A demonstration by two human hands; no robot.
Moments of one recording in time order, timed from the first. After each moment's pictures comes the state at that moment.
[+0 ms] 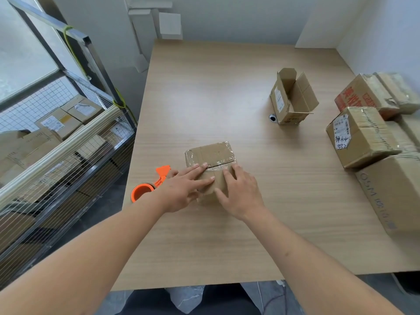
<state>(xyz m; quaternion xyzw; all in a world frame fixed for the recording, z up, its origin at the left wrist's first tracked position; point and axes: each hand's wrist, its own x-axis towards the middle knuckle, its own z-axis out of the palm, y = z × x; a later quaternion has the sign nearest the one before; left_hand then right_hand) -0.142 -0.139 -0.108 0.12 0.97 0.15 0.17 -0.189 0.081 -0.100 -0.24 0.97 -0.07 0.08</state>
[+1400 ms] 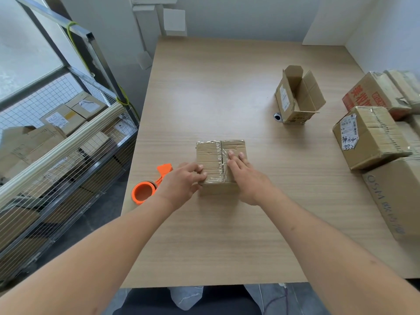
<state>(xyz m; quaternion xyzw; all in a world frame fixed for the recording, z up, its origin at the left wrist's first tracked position) -0.142 -0.124 -0.109 0.08 0.96 0.24 -0.06 -0.240 0.094 -0.091 -0.32 0.92 -0.03 0.21</state>
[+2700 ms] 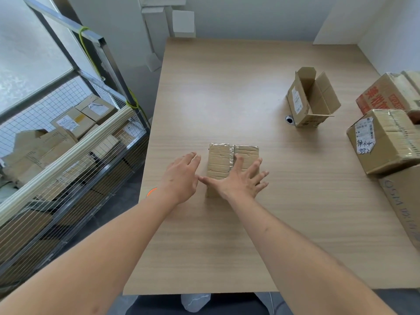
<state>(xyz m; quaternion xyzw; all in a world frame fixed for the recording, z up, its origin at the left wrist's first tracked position) -0.167 -0.170 -0.110 -0.04 0.99 0.15 0.05 -0.218 -0.007 -0.109 0.08 0.97 -0.14 0.20</state>
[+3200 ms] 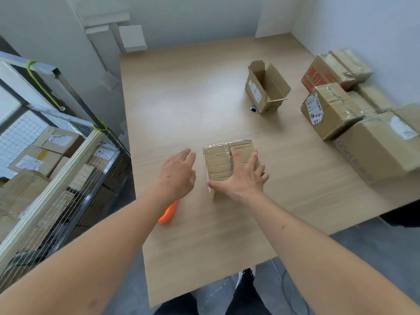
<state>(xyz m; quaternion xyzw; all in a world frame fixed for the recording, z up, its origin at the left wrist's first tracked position) -0.180 -0.178 -0.058 0.06 0.99 0.13 0.10 -0.179 0.021 -0.050 0.10 0.98 -0.13 0.13</state>
